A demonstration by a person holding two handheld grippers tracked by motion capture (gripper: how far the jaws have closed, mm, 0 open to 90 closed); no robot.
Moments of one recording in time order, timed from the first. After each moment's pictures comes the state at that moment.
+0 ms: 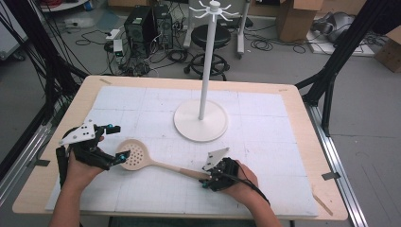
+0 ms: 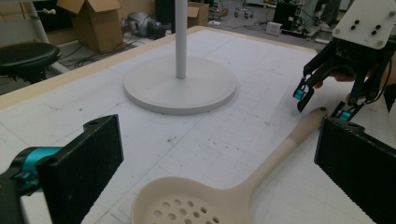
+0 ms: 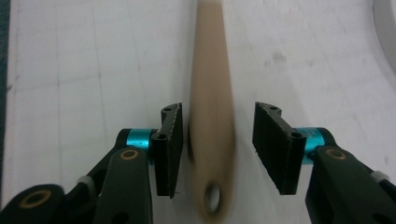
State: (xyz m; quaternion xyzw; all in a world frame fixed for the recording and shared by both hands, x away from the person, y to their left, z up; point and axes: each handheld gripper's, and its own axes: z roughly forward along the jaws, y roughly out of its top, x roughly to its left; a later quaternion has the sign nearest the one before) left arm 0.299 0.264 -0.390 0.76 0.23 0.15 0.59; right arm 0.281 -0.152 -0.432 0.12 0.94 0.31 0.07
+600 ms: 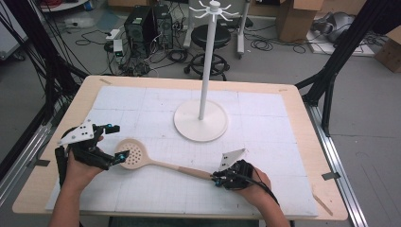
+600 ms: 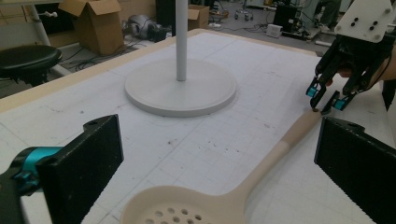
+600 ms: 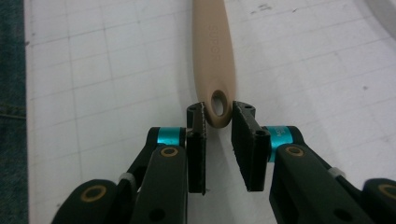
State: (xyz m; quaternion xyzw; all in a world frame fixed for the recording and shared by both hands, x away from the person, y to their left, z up) left arm 0.298 0.264 -0.388 0.76 0.22 0.15 0.59; right arm 0.277 -0.185 -0.430 0.14 0.94 0.32 0.06
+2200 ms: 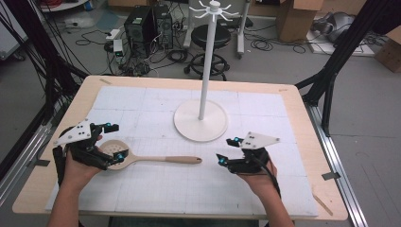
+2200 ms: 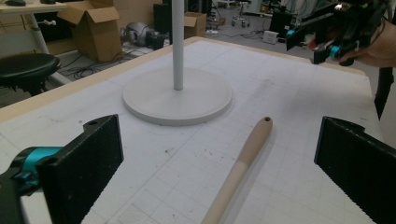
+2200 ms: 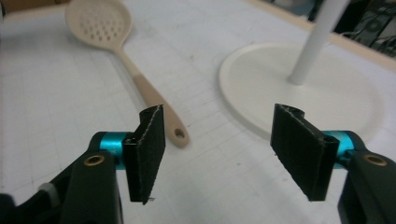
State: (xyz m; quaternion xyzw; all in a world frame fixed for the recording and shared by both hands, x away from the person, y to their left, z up) left arm 0.295 0.265 -0.382 0.75 0.22 0.15 0.60; right arm 0.285 -0.221 -0.382 0.25 0.82 0.49 0.16
